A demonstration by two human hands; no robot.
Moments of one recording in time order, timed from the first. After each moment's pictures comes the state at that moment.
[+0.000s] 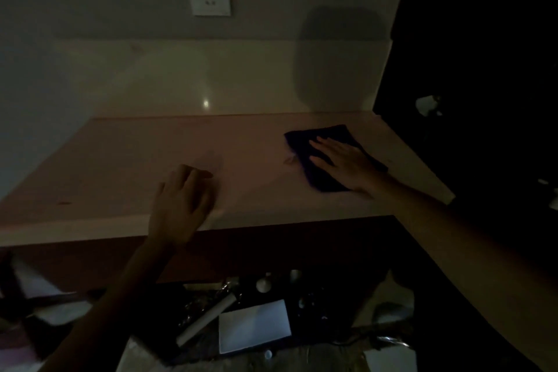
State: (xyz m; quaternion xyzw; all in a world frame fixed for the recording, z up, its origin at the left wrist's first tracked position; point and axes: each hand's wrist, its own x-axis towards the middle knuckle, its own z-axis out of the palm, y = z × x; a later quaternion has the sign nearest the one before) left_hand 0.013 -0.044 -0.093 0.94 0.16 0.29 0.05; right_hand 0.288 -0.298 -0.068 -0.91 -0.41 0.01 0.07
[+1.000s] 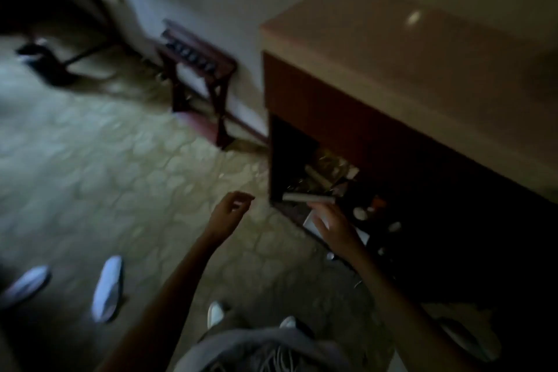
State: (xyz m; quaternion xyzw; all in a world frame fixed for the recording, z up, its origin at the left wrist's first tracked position) left_hand -0.313 -0.144 -0.306 0.64 0.56 0.23 0.47; right_hand -0.051 -0.247 -0.281 -0.69 -0.59 0.34 0.26
